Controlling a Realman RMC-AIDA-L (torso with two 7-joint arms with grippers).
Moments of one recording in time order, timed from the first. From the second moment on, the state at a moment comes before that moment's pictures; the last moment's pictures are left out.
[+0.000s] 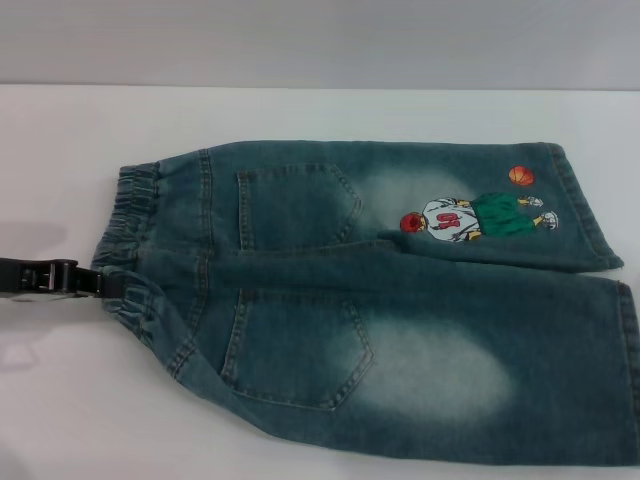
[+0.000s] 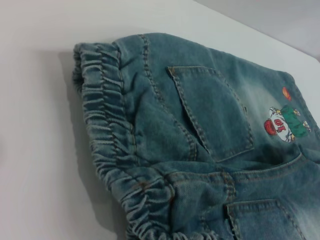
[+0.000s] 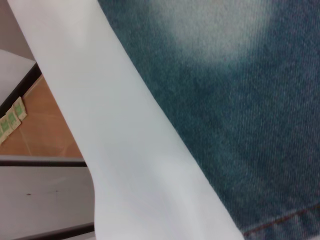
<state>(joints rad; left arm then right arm) -0.51 -1.94 0.67 0.78 2.32 1.60 -2.27 0.66 1.90 -0.90 -0.70 -2.75 -1.87 1.86</state>
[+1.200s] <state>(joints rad) -0.51 -1.94 0.67 0.78 2.32 1.60 -2.28 0.69 1.91 -0.90 -0.74 -2.77 -1.89 1.86</state>
